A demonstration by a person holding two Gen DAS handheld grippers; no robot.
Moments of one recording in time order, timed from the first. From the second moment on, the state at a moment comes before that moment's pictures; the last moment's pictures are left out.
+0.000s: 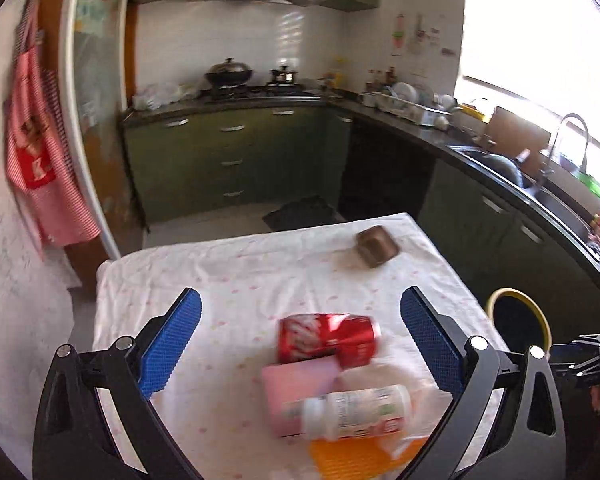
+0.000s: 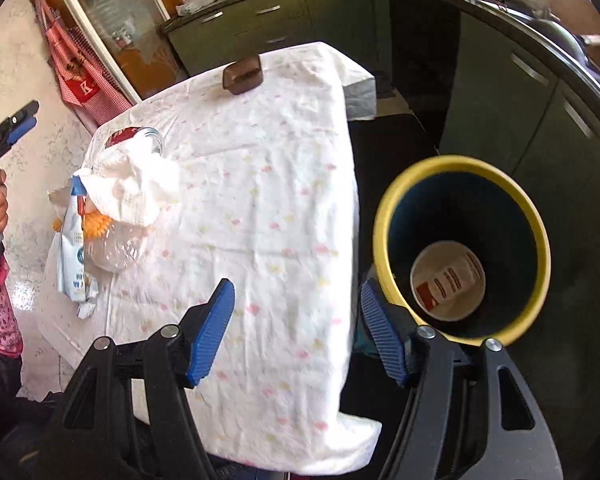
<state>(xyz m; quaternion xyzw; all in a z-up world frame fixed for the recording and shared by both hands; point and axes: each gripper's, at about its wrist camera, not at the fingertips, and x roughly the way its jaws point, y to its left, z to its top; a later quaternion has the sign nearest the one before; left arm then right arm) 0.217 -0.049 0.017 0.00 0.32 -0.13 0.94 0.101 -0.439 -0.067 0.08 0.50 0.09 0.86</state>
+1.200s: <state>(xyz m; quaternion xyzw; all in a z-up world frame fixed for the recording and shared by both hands) 0.249 0.042 -0.128 -0.06 0.40 -0.06 0.91 0.441 -0.339 -0.096 -0.01 0.52 0.04 0.85</state>
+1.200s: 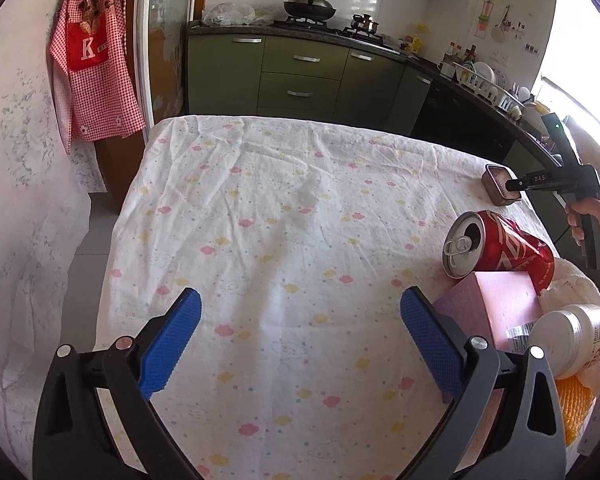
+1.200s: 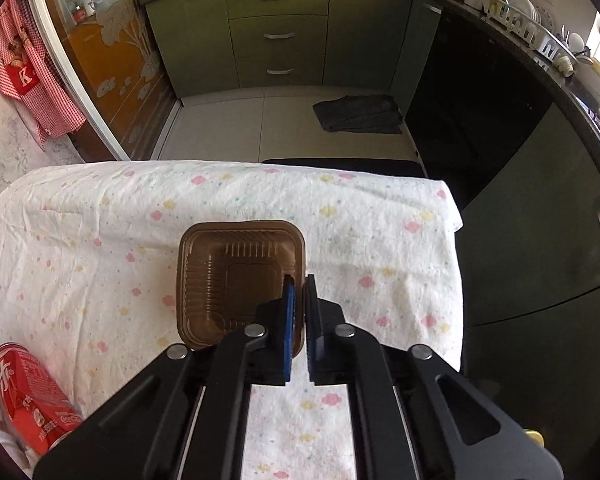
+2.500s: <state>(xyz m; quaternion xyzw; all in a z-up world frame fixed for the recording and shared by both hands) 0.243 0.035 -0.123 -0.05 0.38 -0.07 0.92 0.127 -0.605 -0.134 0.21 0.53 -0.14 0.81</state>
